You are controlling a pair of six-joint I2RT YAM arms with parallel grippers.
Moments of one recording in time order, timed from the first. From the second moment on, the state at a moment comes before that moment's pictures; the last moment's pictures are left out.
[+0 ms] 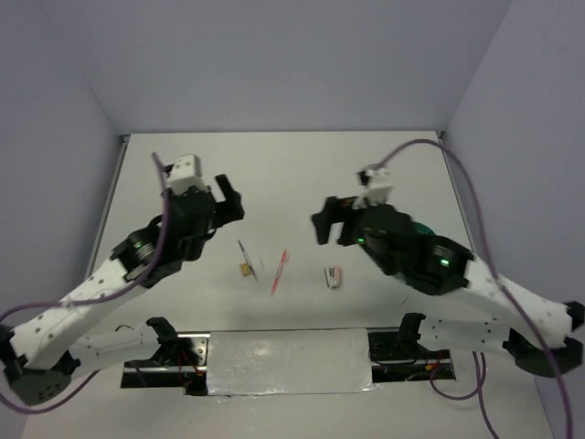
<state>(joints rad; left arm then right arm) -0.82 1.01 1.12 -0.52 -0.71 -0.64 1.09 0.88 1.19 -0.65 0.66 0.52</state>
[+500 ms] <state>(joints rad) -0.81 0.35 0.94 -0.87 -0.78 -0.53 1.28 2.02 1.61 -0.48 0.43 0.57</state>
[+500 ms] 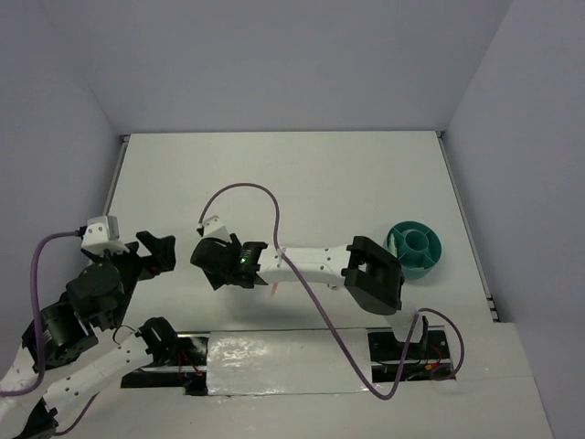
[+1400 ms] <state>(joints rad) -0.81 0.40 0.91 -0.84 -0.69 -0.45 1.20 2.07 1.51 -0.44 0.37 0.59</state>
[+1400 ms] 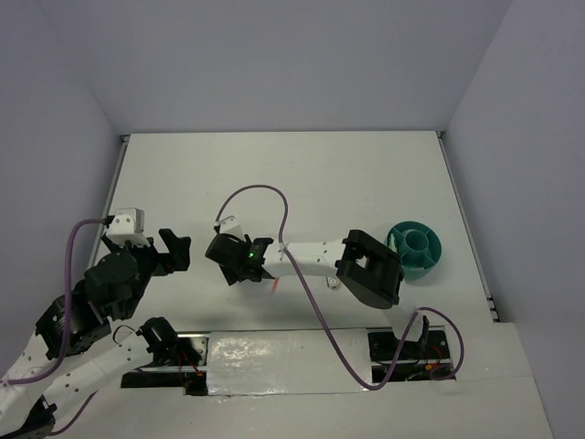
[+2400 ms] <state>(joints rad) -0.81 0.41 0.91 -0.82 -0.67 -0.44 1.19 2.08 1.48 -0.43 0.35 0.61</state>
